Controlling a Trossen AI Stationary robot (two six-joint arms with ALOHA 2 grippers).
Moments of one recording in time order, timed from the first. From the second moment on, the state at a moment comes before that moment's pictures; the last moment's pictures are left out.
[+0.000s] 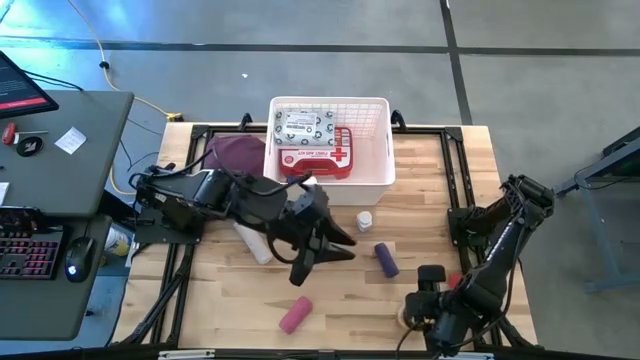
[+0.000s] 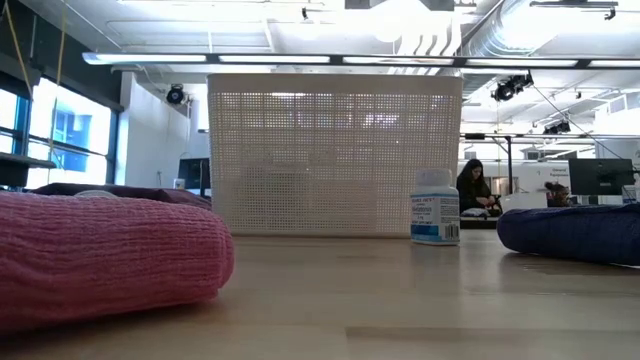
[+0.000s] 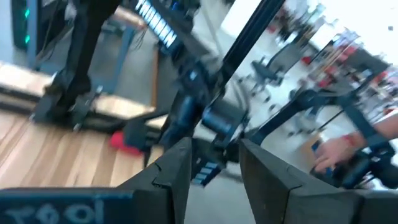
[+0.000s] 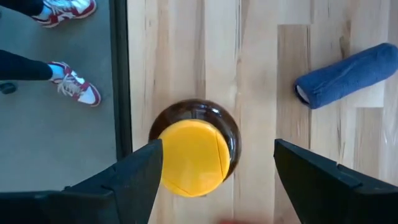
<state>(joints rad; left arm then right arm) -0.35 1.79 2.28 -0.70 -0.08 -0.52 0.94 1.64 1.42 -1.13 0.18 0.98</state>
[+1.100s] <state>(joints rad) -0.34 1.79 2.29 -1.13 -0.27 -0.58 1.02 1.62 1.31 -1.01 0.20 1.10</state>
